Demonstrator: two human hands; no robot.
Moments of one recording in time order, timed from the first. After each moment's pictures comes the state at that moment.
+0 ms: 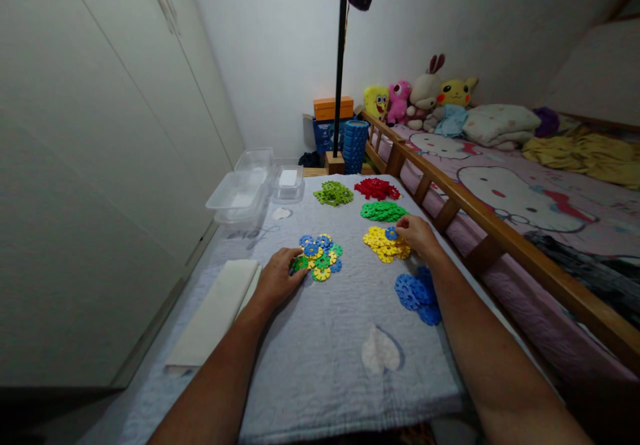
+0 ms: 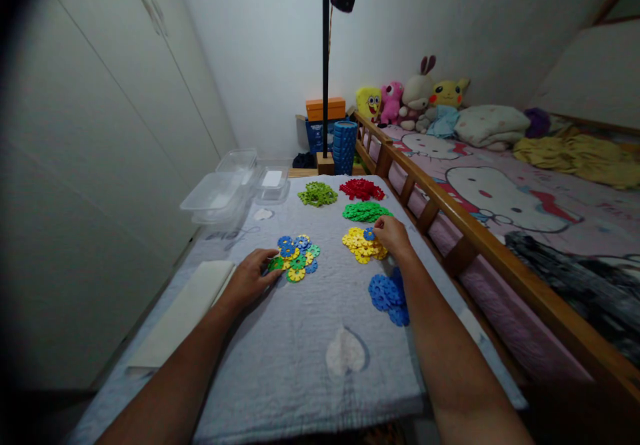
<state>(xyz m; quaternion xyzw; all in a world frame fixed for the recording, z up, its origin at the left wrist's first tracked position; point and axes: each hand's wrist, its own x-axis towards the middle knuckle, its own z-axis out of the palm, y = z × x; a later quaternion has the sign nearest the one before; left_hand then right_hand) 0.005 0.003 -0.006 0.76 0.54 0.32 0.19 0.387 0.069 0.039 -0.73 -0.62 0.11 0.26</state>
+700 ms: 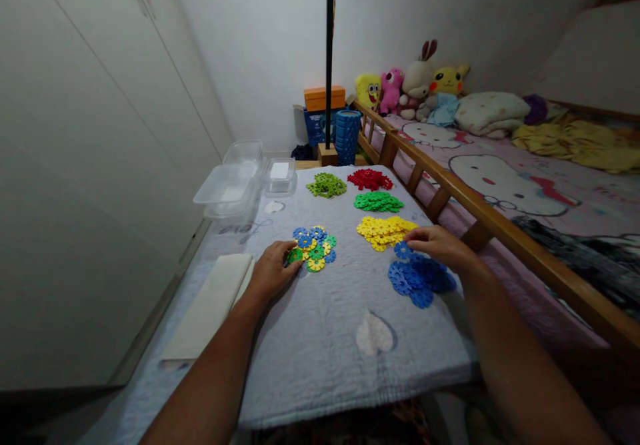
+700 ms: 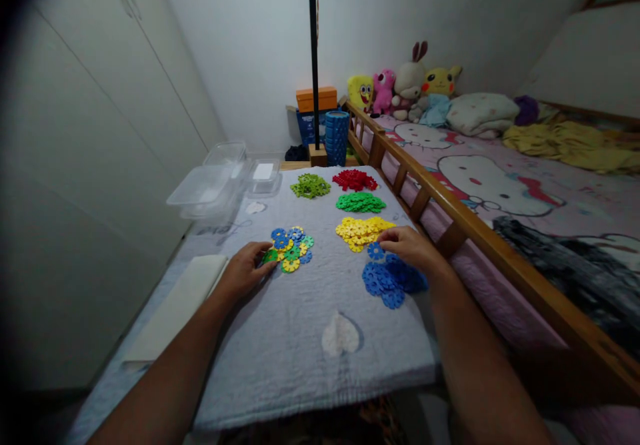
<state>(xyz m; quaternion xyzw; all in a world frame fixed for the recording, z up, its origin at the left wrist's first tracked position) 0.003 0.005 -0.009 0.76 0.54 0.32 0.19 0.415 -0.015 0.077 -0.64 -0.64 0.35 0.25</state>
